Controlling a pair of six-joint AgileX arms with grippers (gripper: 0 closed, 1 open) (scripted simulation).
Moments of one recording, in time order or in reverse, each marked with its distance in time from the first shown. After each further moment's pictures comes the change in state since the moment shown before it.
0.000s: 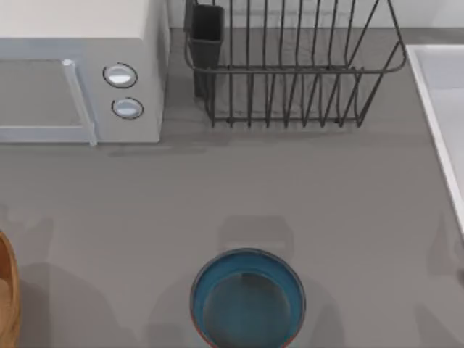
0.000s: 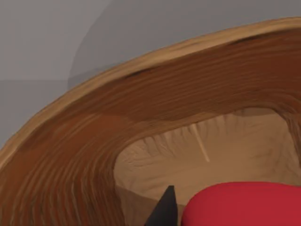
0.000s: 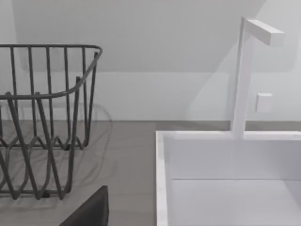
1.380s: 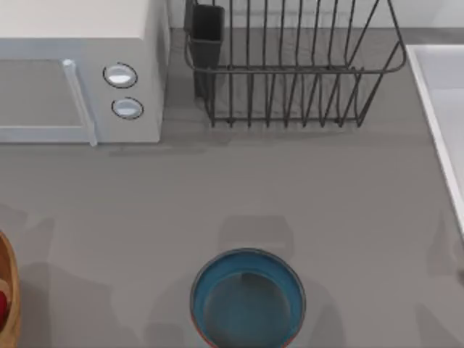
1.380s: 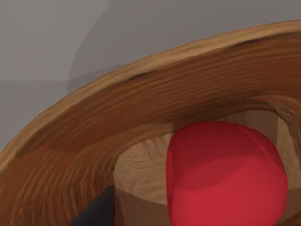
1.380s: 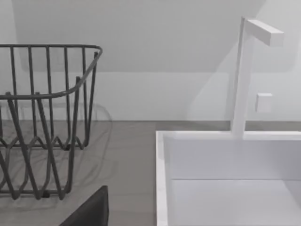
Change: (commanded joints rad) left arm 0.000 0.000 0.000 0.000 0.000 0.000; right arm 0.000 0.000 0.000 0.000 0.000 0.000
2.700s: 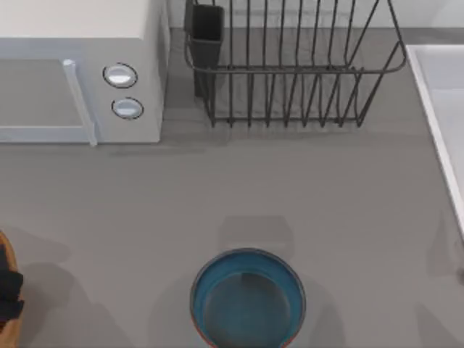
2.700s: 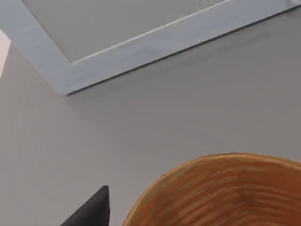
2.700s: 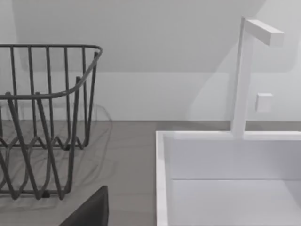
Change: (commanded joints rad) left arm -0.284 -1.136 -0.773 0.907 -0.321 -1.537; right arm 0.000 0.000 0.000 0.000 0.000 0.000
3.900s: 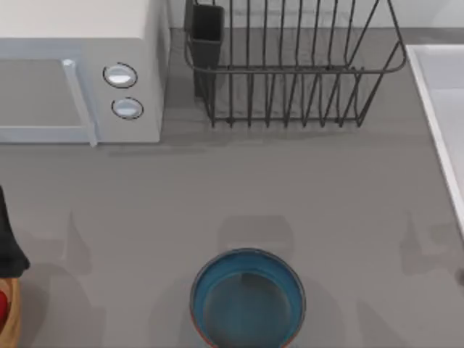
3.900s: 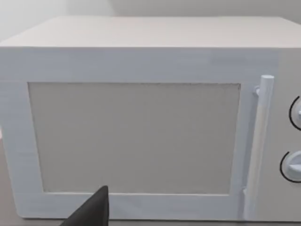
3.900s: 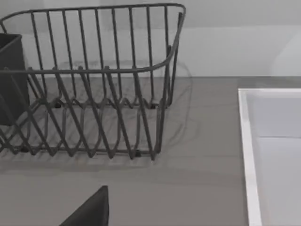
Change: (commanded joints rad) left arm -0.107 -0.271 -0.104 0.270 -0.039 -0.444; right arm 0.191 0.218 0.216 -0.164 0.006 0.100
